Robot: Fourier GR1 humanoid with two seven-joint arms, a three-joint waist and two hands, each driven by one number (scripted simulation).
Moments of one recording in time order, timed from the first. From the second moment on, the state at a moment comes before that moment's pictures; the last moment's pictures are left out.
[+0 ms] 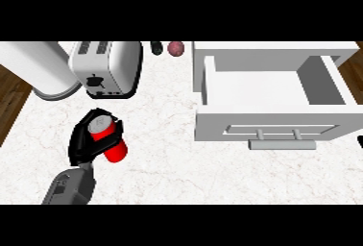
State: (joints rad) left arm -0.23 0.09 0.12 -1.04 0.16 0.09 -0.38; right arm 0.29 -0.02 -0.27 -2.18 -0.12 0.23 0.11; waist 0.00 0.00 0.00
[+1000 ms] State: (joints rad) left arm -0.43 0.04 -0.05 -1.40 0.05 0.17 0.03; right arm 0.31 -0.01 -0.25 -2.21 -0.10 0.20 0.09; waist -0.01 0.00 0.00
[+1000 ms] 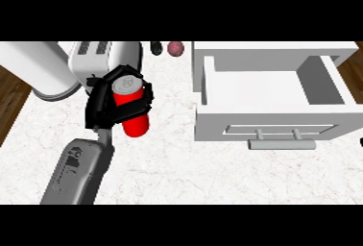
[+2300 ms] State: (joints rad) left arm -1.20 0.00 -0.23 -0.95 0.12 0.52 0.26; right arm 0.28 -0.04 -0.29 -2.17 -0.12 0.22 0.09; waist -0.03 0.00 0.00
